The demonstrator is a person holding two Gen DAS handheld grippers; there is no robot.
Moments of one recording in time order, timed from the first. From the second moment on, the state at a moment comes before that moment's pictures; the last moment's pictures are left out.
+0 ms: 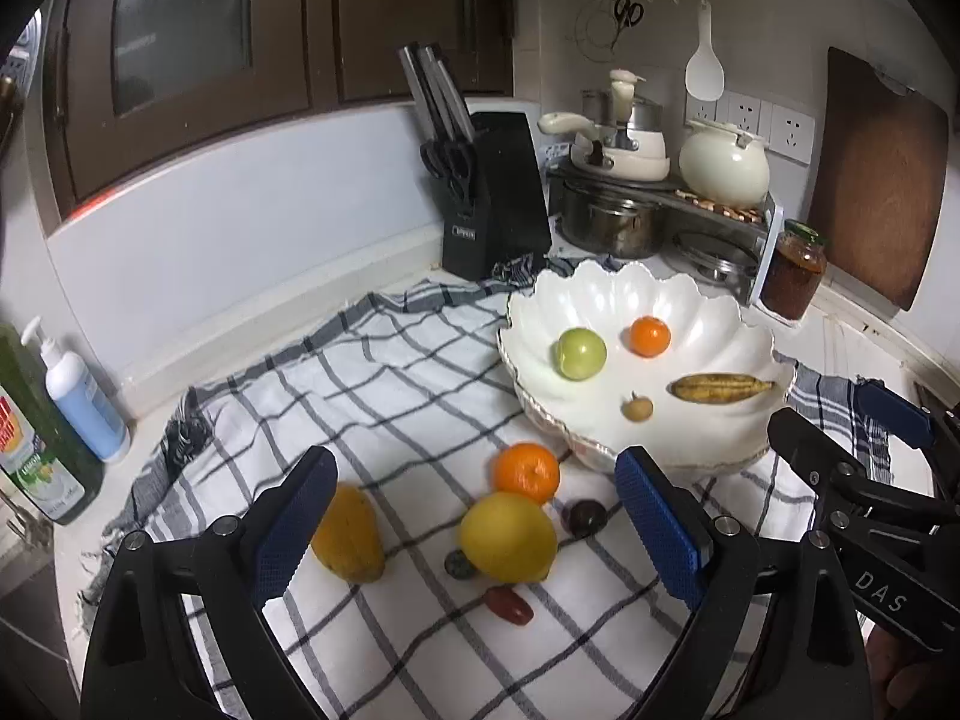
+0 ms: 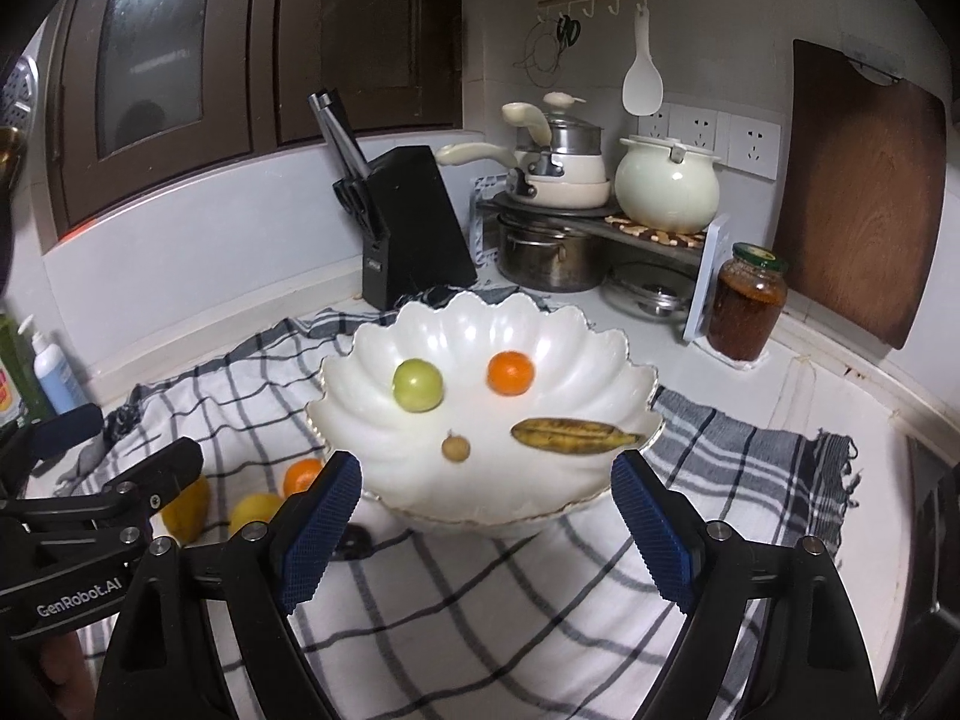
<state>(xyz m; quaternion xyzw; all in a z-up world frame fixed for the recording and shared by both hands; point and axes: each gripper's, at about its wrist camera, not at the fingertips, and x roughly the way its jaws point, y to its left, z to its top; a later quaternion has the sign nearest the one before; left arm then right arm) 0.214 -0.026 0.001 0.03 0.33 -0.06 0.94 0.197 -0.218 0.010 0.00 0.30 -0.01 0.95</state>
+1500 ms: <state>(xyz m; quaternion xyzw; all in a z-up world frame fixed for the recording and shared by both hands) 0.266 -0.056 -0.116 0.08 0.43 -0.09 0.89 0.217 -0.228 -0.077 0.01 0.37 -0.06 0.93</state>
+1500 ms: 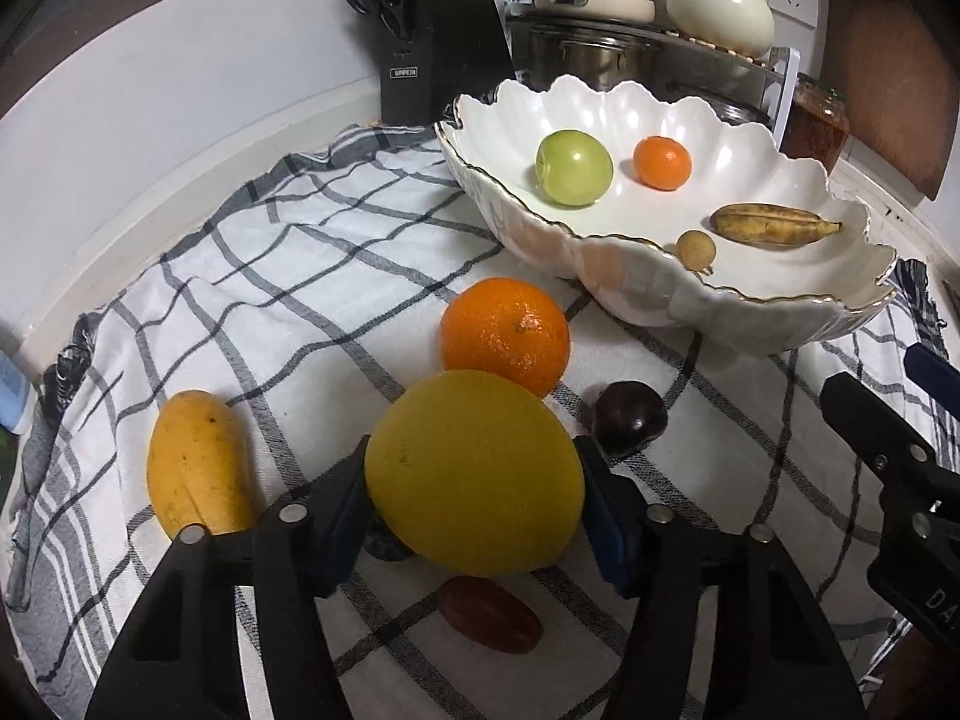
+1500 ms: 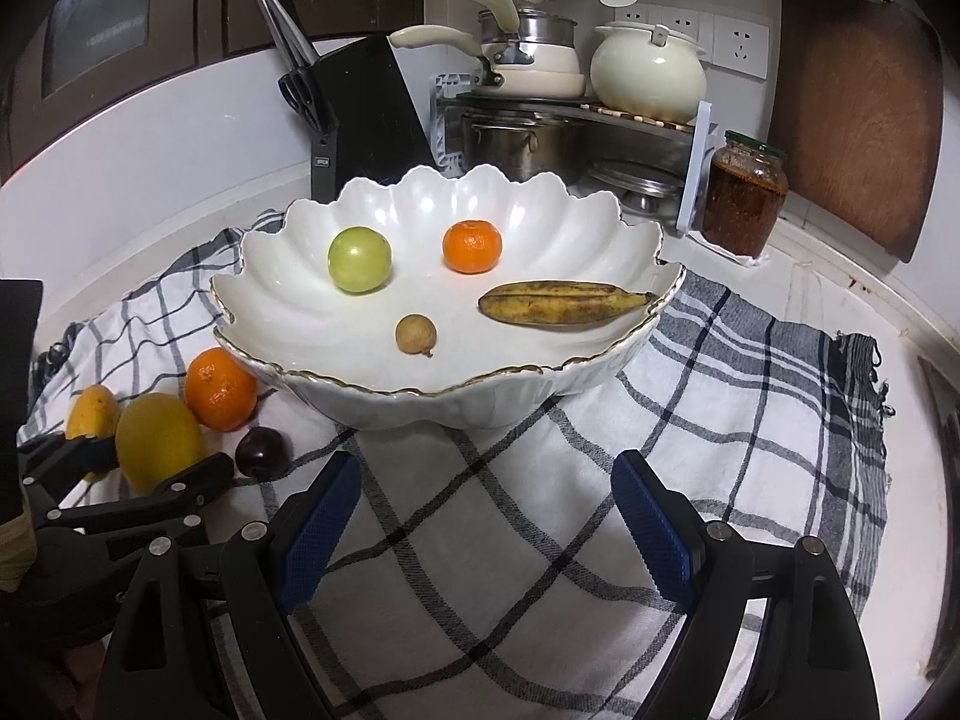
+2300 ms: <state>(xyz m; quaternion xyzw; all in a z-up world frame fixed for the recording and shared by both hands) 0.237 0.011 -0.076 0.04 0.40 -0.04 0.92 0.222 -0.174 -0.073 0.00 0.37 0.03 0.93</state>
